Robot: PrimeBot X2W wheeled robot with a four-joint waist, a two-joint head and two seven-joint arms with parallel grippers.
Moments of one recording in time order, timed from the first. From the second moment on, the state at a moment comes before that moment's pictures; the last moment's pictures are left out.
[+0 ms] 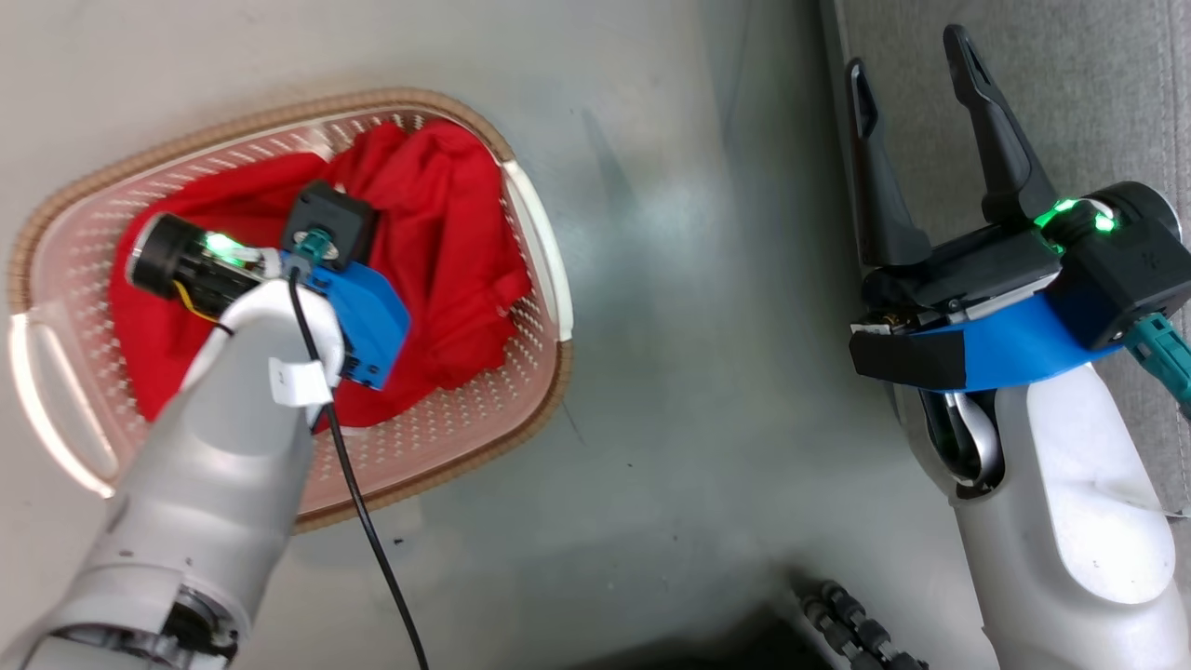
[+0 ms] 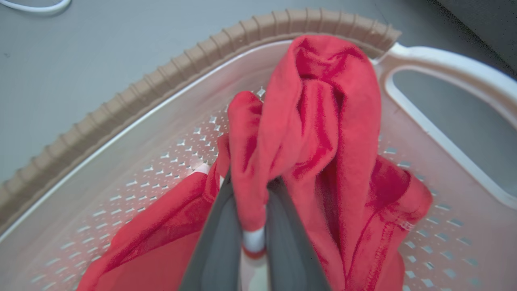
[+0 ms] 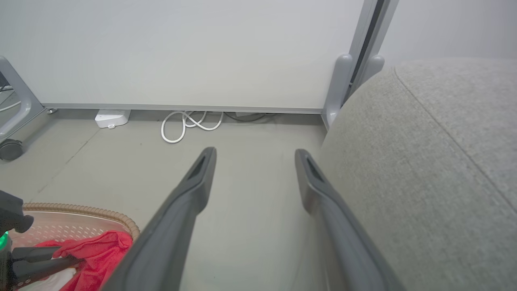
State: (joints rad) left arm -0.97 0.16 -0.51 1.19 -0.10 -0.13 -0.26; right arm -0.57 -0.05 0.12 0.10 0.09 0.13 -0.26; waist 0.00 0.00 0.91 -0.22
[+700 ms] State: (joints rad) left arm -0.65 0.10 -0.53 0.77 -0.26 -0.13 -0.26; right arm -0.44 -0.07 0.08 0.18 0.06 0.13 -0.26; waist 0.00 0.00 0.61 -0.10
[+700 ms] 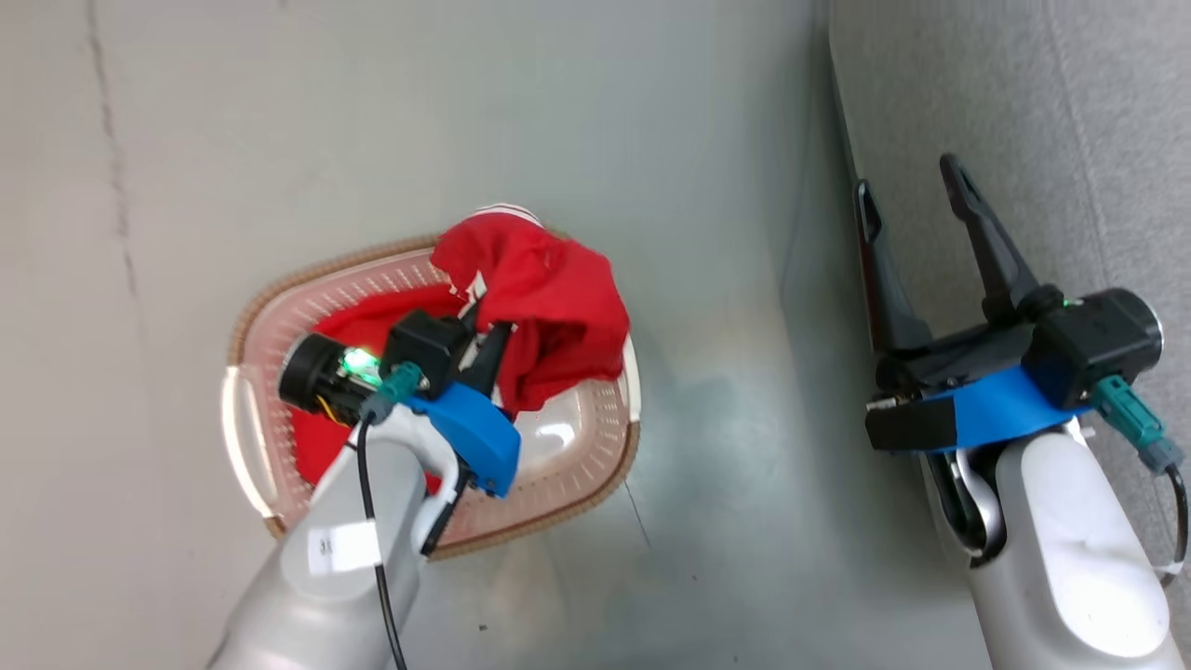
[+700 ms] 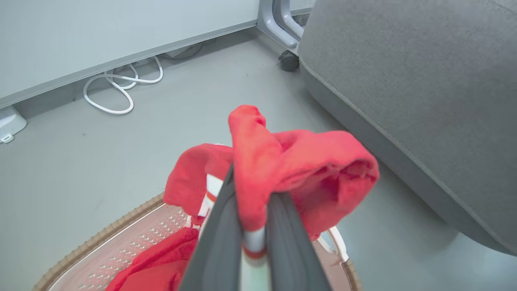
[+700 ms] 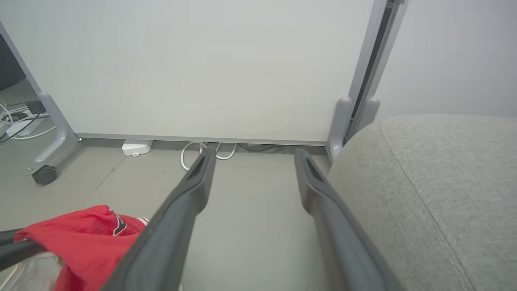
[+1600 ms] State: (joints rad) left arm -0.59 0.07 -0.51 0.50 -0.22 -0.13 -0.26; right arm -0.24 -0.09 0.07 0.24 0.07 0.13 -0.26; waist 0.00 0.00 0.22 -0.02
